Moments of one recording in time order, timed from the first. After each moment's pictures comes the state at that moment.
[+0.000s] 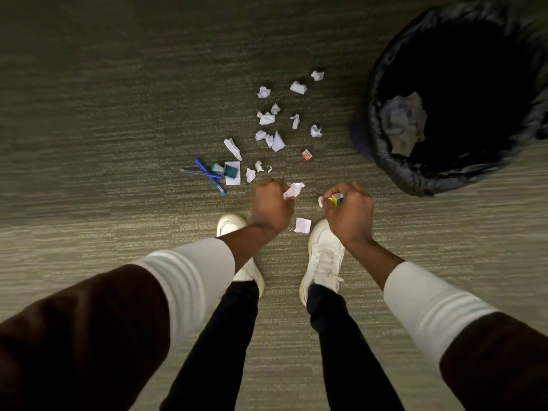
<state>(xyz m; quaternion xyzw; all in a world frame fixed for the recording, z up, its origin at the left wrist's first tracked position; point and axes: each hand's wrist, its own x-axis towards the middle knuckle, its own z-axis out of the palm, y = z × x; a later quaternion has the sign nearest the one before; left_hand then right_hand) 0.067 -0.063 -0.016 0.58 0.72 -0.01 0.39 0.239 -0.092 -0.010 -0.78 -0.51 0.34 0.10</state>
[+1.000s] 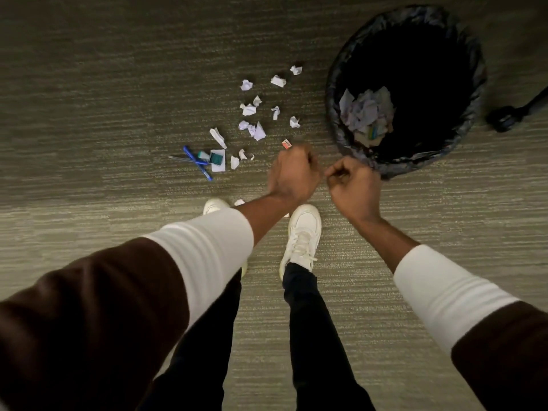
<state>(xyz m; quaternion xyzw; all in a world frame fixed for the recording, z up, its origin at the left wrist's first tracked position) 0.173 -0.033 0.073 0.59 0.69 0.02 0.42 0.311 -0.080 0.062 -0.74 -0.54 0.34 0.20</state>
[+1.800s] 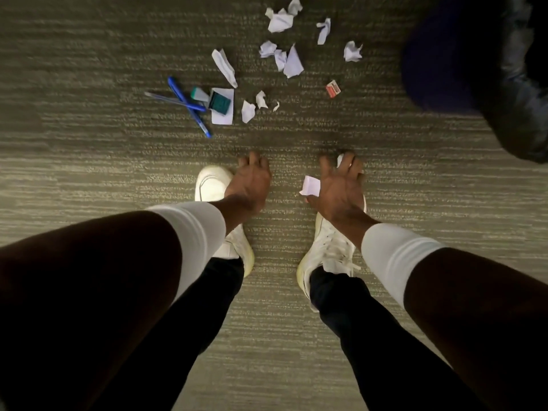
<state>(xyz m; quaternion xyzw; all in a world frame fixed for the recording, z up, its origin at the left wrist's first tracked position) 0.015 -0.135 -0.190 0.71 0.57 -0.30 0.29 0.212 -0.154 -0.201 -0.65 -0.69 0.21 -0.24</state>
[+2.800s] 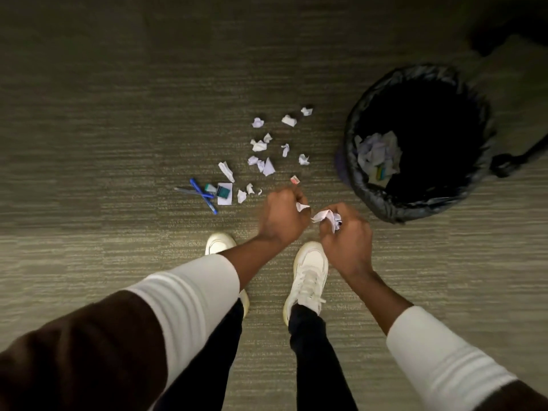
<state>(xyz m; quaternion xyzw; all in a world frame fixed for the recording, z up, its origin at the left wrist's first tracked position) 0.115 -0.034 0.043 0.59 0.70 0.06 0.40 0.257 -0.090 0.045 -0.76 -0.56 0.29 0.17</state>
